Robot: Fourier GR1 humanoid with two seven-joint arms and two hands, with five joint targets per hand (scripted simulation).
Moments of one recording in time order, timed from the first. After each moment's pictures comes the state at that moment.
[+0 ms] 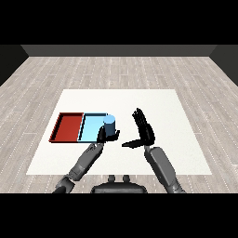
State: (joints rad) left arm -0.46 0.02 -0.42 -0.90 0.22 0.46 -0.43; right arm -0.25 -0.09 0.34 -1.62 -0.33 -0.16 -0.22
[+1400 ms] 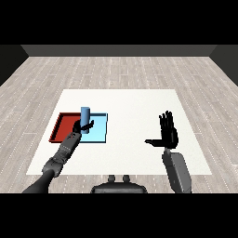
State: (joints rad) left arm -0.76 0.26 -0.15 -0.23 0.13 0.40 -0.19; right arm -0.09 -0.18 0.06 -1.67 -0.42 -0.09 -0.26
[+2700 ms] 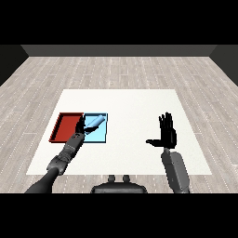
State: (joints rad) left arm -0.80 0.20 -0.11 -0.15 0.09 0.59 -0.21; right arm -0.09 -0.15 0.02 -1.58 -0.45 -0.01 -0.32
